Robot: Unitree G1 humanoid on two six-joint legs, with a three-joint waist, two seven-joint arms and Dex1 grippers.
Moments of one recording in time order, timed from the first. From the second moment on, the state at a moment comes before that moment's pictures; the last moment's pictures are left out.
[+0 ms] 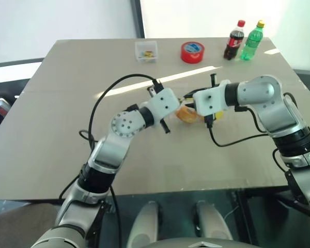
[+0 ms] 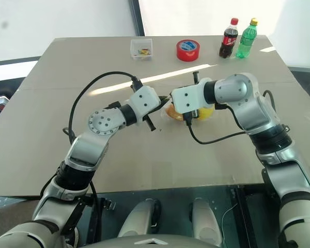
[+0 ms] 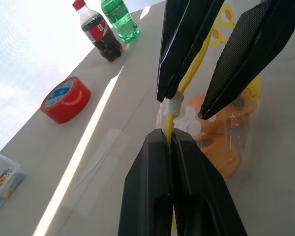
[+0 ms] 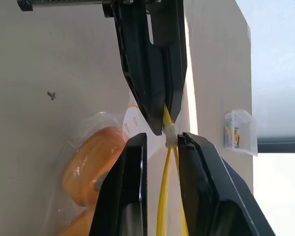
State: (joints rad) left arm -0.58 0.43 -0.27 -0.26 0.10 0.43 -0.64; right arm -0.91 -0.61 0.36 0.04 -0.19 -0.07 1.11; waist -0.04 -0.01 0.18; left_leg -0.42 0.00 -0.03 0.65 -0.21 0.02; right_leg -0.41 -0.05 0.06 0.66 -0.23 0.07
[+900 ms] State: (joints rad) left arm -0.58 0.43 -0.28 -0.26 0.13 0.41 -0.64; right arm -0.92 -0.61 0.36 0.06 -0.21 -0.09 1.11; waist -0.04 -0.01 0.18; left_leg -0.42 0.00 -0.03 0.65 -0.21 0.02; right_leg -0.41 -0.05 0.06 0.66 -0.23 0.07
